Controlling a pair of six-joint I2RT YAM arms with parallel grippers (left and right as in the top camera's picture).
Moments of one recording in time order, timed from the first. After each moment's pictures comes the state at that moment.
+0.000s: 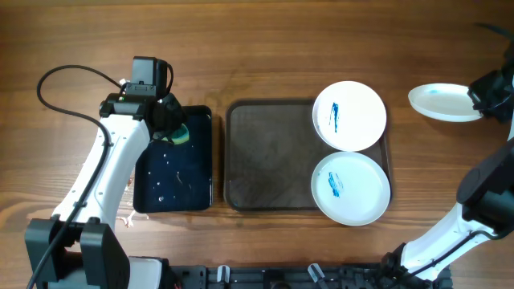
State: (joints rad) left arm -0.10 1.55 1.16 -0.82 -0.08 -0.66; right arm -0.48 2.00 1.79 -1.20 0.23 0.59
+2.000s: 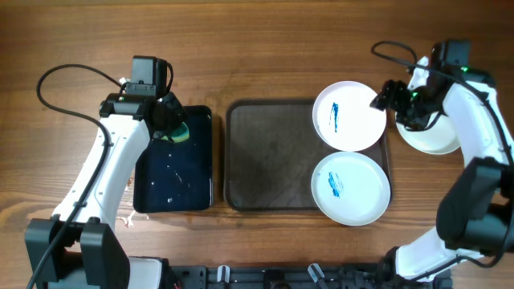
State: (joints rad) left arm -0.10 1.55 1.16 -0.81 -0.08 -0.66; right arm -0.20 1.80 1.32 -0.90 -0.32 0.23
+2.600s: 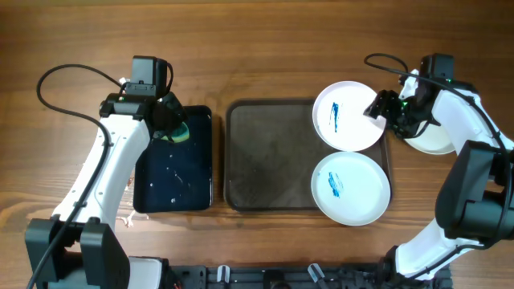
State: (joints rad) left arm -0.10 1.55 1.16 -0.81 -0.08 -0.66; right arm -0.20 1.86 1.22 -0.73 -0.33 0.27
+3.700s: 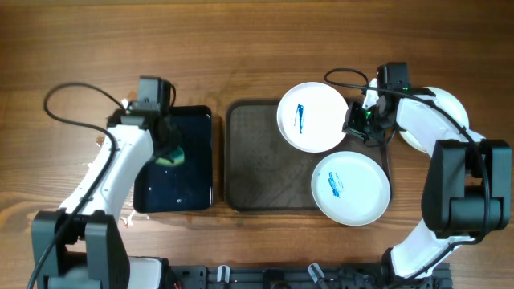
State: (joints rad) left arm -0.09 1.56 0.98 -0.77 -0.15 -0.64; right arm 0.00 1.87 1.12 -0.64 -0.34 0.33
